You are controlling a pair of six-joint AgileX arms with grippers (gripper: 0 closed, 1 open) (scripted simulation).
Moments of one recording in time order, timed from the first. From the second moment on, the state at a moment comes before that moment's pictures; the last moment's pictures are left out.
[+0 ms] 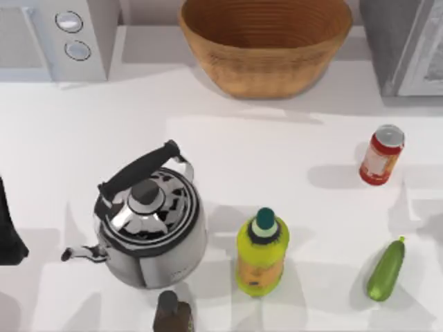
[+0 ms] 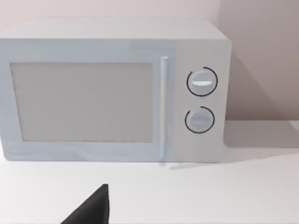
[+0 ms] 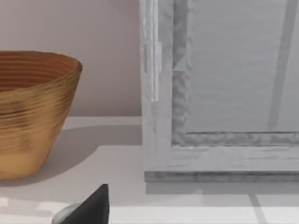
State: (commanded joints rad) left arm 0.00 0.00 0.00 0.00 0.00 0.00; right arm 0.14 0.57 0.09 0.44 0.13 0.03
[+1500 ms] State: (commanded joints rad) left arm 0.00 0.00 0.00 0.00 0.00 0.00; right arm 0.48 2.15 0.31 1.61 0.51 0.12
